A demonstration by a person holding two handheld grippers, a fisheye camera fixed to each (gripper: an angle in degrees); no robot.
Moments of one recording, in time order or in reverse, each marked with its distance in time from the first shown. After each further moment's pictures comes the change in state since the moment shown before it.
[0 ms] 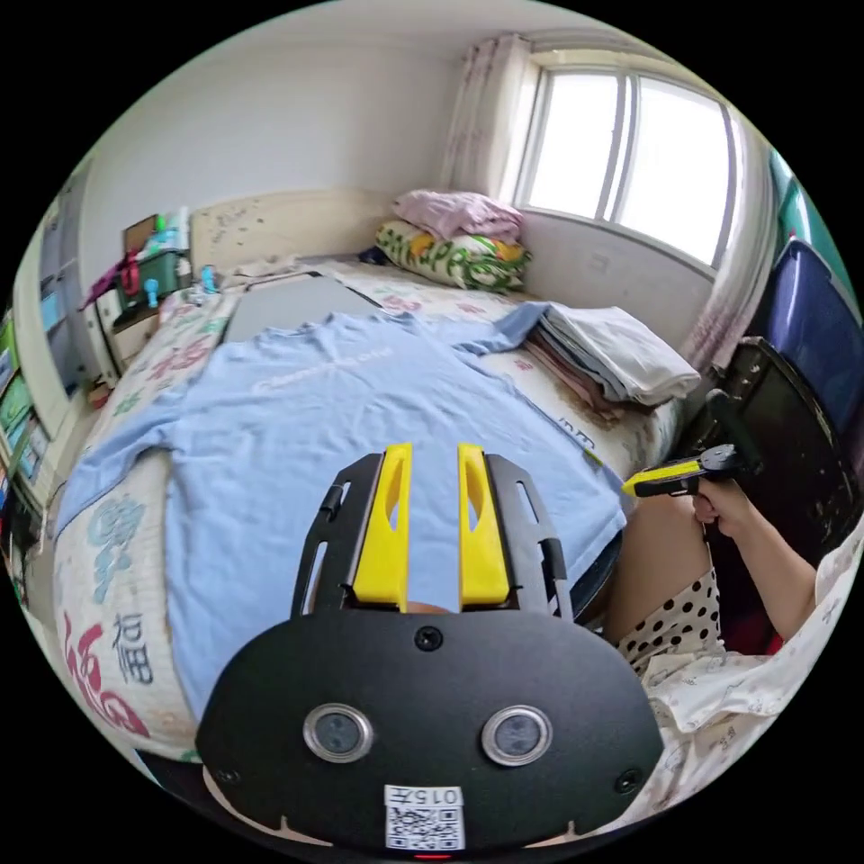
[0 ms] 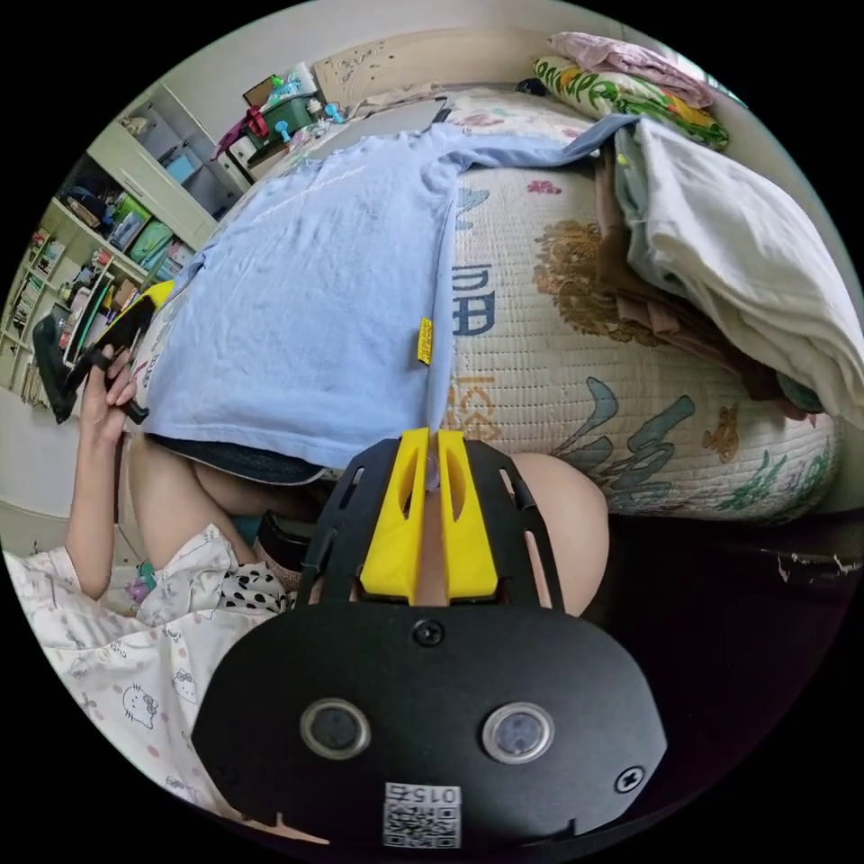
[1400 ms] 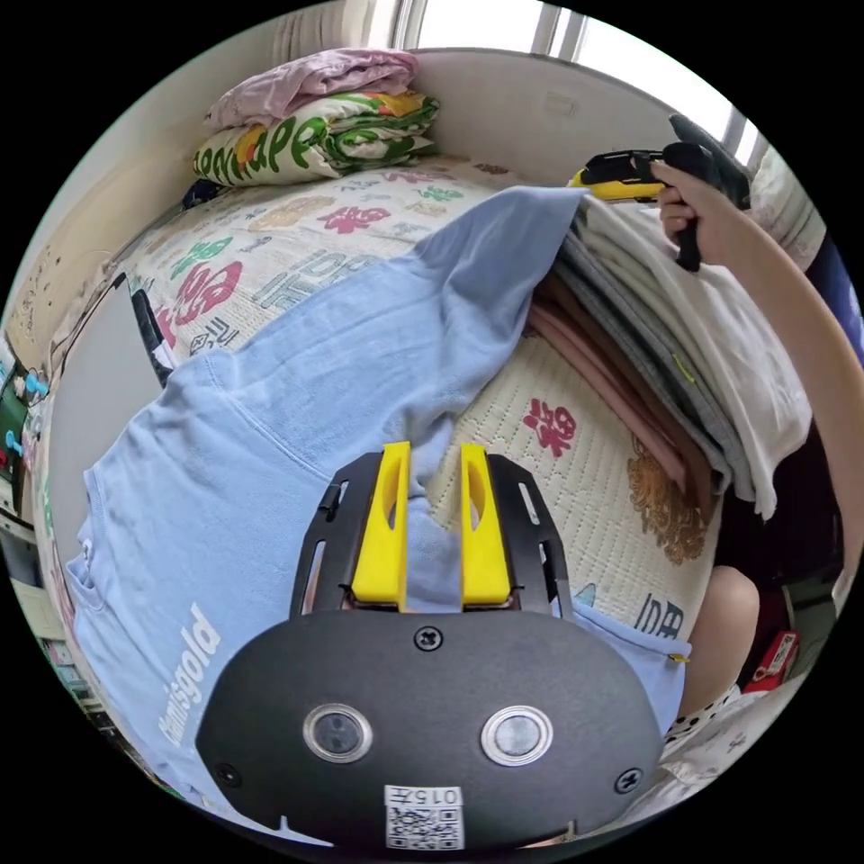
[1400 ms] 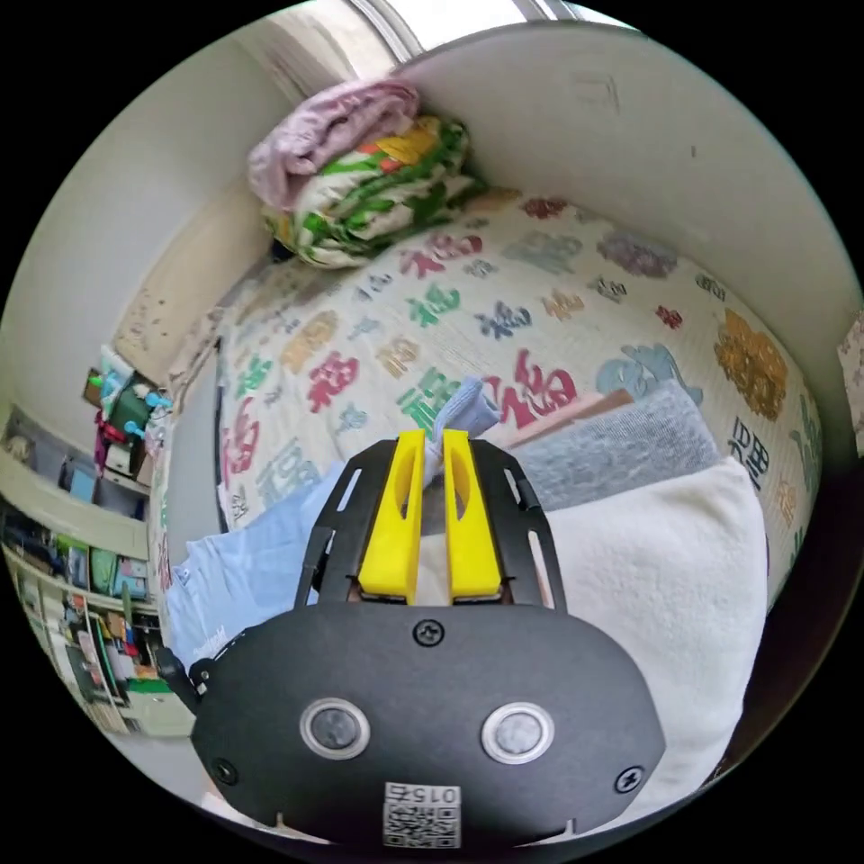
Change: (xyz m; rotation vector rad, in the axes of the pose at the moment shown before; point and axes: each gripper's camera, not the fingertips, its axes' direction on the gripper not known) left arm 0.059 -0.271 0.506 -0.355 0.207 0.293; right arm 0.278 -0.373 -0.066 0.423 0.055 0.590
